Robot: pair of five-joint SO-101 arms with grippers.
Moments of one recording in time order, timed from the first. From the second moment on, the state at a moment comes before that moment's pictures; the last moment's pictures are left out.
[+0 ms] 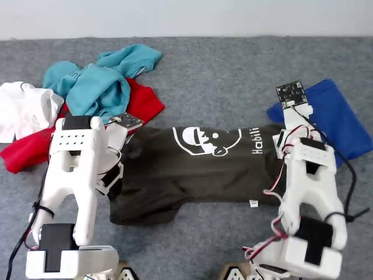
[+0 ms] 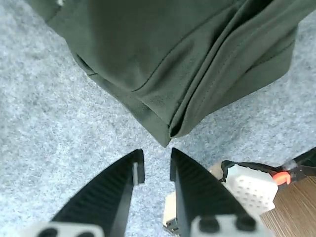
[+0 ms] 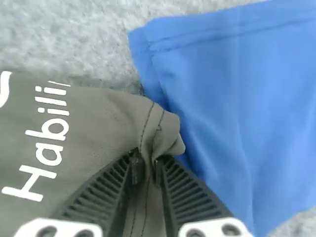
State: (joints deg) left arm -6.2 -5.1 25.1 98.9 -28.4; right arm 15.2 -1.8 36.4 28.7 30.5
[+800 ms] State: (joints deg) left arm -6.2 -5.1 25.1 98.9 -28.4; right arm 16.1 -5.1 18.1 72.6 30.7
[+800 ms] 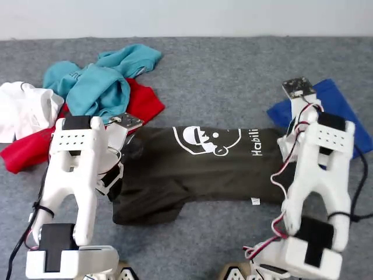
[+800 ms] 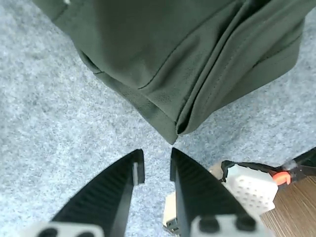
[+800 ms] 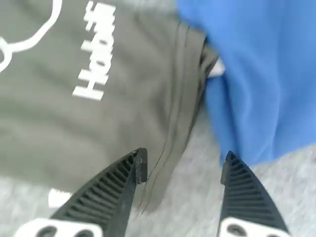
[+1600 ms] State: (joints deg) left arm -6.2 -5.1 27.0 98.9 -28.4; right arm 22.0 -8.0 44.9 60.8 32.3
